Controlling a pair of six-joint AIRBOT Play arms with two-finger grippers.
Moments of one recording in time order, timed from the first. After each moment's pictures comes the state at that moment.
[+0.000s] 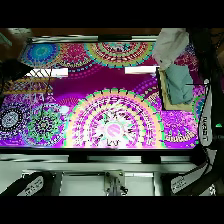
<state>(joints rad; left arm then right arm) 0.20 -1.05 1.37 0.91 -1.11 -1.35 -0.06 -1.79 1.92 2.34 0.01 -1.24</state>
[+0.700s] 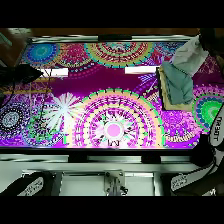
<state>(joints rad) 0.13 -1.05 1.30 0.91 -1.05 -1.35 -0.25 -1.76 1.95 1.93 -0.59 -1.24</state>
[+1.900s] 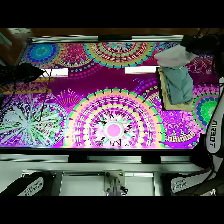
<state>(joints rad) 0.11 -1.05 1.30 0.90 -1.03 -1.32 -0.12 -1.68 1.96 1.54 -0.93 -1.41</state>
